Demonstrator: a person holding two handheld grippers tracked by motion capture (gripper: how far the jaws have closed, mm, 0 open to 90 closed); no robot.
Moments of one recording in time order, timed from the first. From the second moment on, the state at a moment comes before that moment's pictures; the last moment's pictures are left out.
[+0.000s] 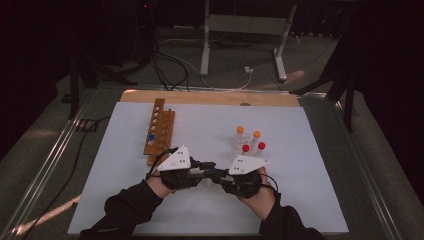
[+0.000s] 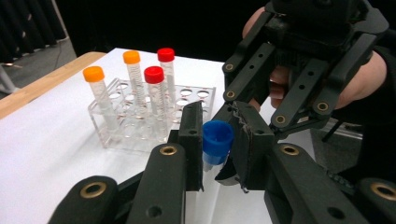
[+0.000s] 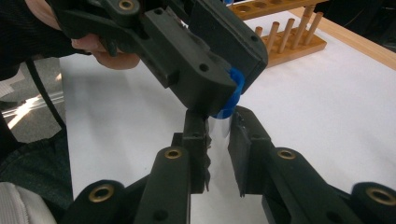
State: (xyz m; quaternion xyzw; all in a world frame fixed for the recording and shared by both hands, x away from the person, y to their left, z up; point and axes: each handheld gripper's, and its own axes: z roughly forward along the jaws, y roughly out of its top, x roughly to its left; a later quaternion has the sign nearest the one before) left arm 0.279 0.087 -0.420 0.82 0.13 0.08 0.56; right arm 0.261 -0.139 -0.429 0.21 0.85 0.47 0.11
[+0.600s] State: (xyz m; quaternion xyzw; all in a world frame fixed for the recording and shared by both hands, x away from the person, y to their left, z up) left arm 0.292 0.115 -0.394 0.80 0.15 0.11 0.57; right arm 0.260 -0.153 -0.416 0.25 0.81 0.51 0.12
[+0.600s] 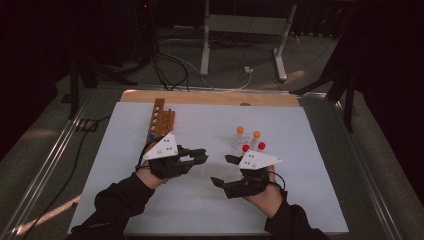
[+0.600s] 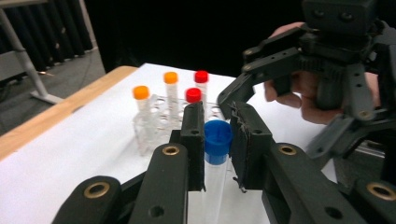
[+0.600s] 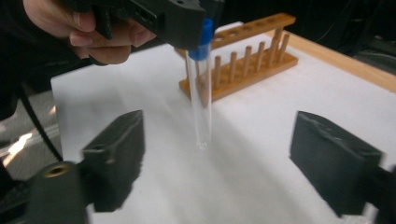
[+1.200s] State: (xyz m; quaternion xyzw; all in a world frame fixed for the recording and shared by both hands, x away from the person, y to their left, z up) left arm 0.321 0.151 -0.366 0.78 0.19 0.17 0.57; right arm 0.261 -0.170 -0.406 0.26 0.79 0.54 0.14
